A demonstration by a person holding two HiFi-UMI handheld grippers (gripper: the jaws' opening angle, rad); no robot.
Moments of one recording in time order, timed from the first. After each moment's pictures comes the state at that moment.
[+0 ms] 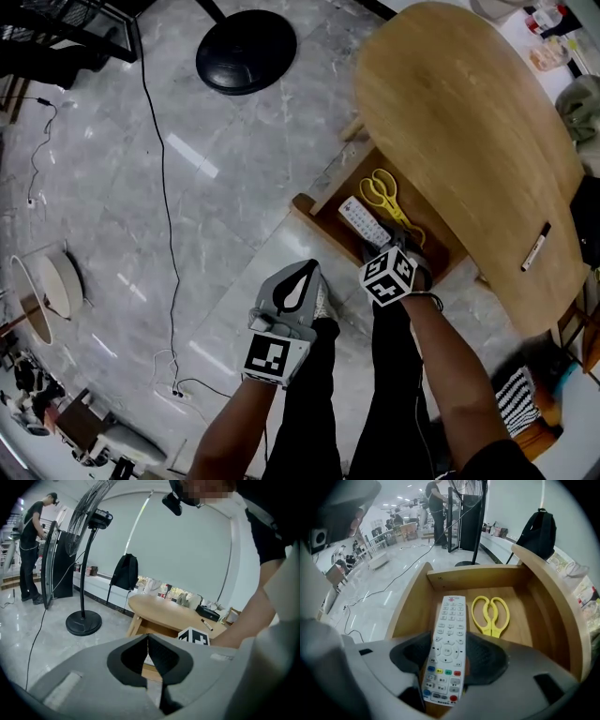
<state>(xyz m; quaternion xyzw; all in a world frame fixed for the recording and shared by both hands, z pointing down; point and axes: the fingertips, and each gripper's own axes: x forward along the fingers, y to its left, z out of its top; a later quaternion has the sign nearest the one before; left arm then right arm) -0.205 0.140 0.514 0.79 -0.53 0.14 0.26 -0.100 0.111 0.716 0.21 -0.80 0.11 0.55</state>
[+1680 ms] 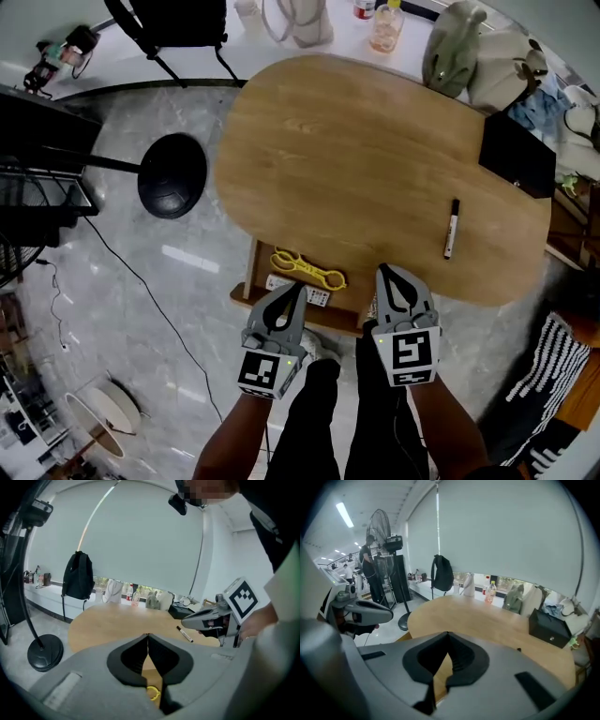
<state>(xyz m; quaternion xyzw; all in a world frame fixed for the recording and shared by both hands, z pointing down) -0.023 0.029 0.437 0.89 -0.37 0.18 0.19 0.111 0.034 0.446 0.58 -0.74 0.21 0.26</state>
